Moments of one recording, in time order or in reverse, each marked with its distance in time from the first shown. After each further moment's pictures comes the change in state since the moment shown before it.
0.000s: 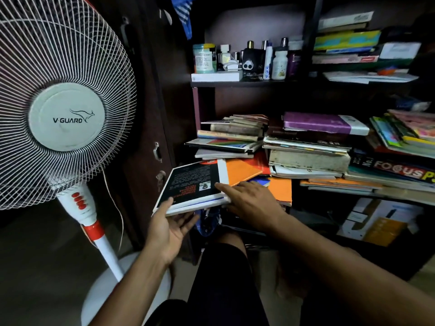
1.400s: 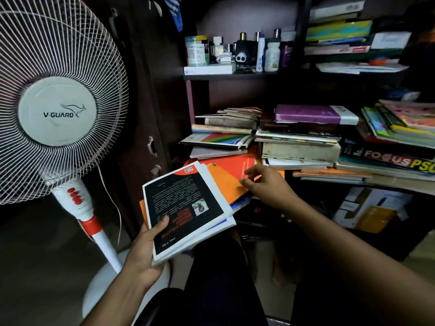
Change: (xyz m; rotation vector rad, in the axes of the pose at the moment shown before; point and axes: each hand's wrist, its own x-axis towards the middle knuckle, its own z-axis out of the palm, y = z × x) left_hand -0.037 -0.005 -0.048 0.162 -0.046 -0.091; right_hand -0.014 0.030 -0.026 0.737 -0.136 0.783
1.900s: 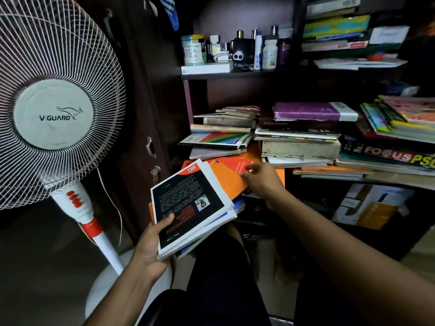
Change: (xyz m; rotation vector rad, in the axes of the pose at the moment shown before) left_hand 0.012 0.001 0.010 0.006 -0.010 -0.078; right_hand 0.017 -0.014 0.020 0.295 0.110 0.308
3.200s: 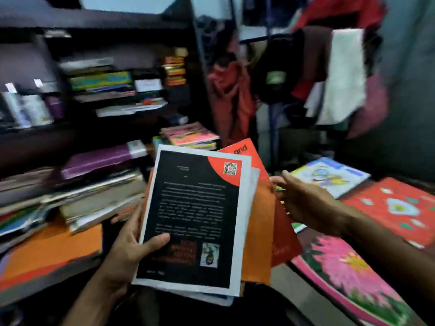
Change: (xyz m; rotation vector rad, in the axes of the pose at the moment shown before) left_hand -0.055 -0.101 0.286 0.580 -1.006 0.269; right_hand -0.254 0.099 -0.370 0.523 0.154 0.007
